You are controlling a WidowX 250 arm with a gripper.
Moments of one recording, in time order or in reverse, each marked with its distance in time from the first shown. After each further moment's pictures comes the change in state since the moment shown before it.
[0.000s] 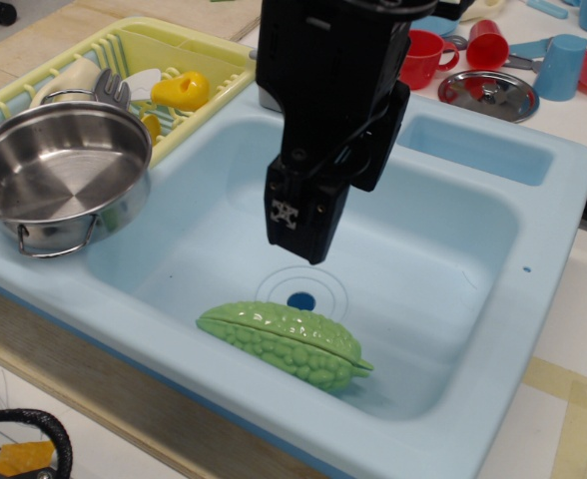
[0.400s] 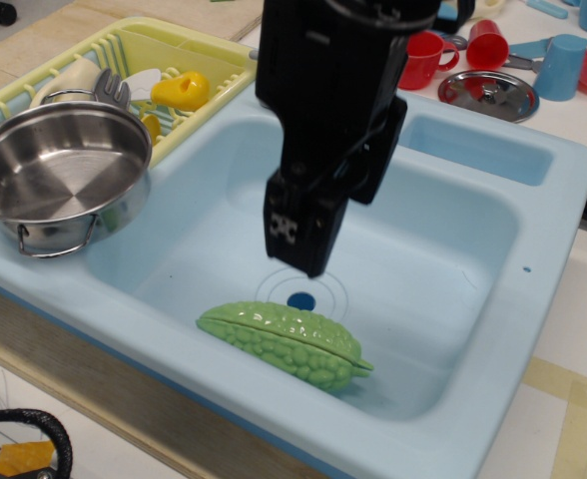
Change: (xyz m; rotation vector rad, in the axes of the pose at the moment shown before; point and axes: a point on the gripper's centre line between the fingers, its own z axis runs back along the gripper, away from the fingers) arm -0.004 0.009 -0.014 0.061 0.020 0.012
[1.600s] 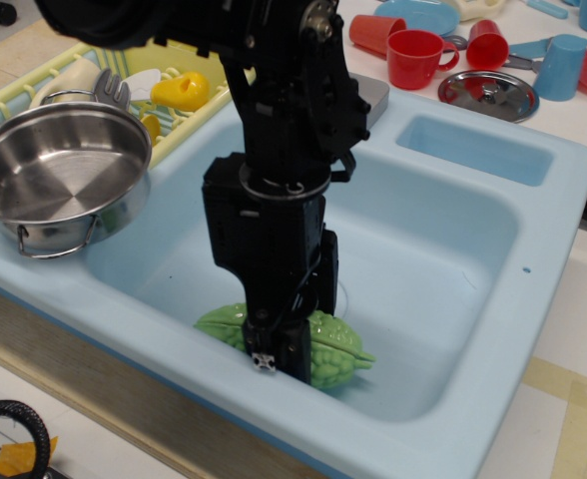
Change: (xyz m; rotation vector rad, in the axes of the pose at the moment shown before) arm 0.000 0.010 -0.080 0.154 0.200 0.203
